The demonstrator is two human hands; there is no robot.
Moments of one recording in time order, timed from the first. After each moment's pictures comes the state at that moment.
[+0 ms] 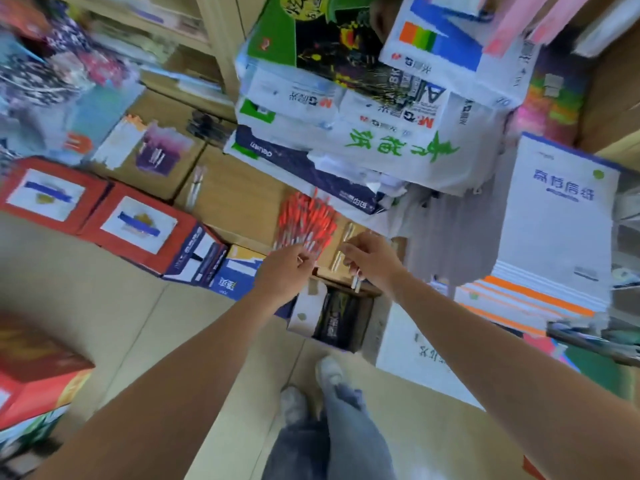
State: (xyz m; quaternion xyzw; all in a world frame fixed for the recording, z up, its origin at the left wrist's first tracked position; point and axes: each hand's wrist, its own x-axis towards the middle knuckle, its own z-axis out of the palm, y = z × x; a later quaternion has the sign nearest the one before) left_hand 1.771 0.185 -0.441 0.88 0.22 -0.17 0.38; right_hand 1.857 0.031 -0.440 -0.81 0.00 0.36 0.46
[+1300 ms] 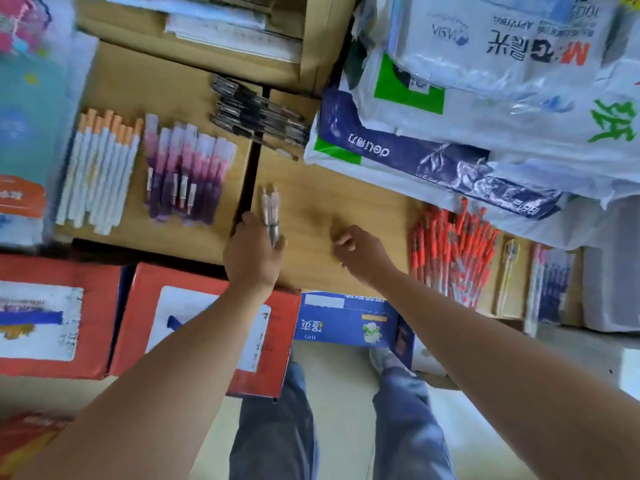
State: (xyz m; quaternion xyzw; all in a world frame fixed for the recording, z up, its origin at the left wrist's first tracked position) left_hand 1.887 0.556 -0.673 0.92 0.27 -0.19 0.20; right_hand 1.928 0.381 -0.669 -0.85 0.10 0.41 0.33
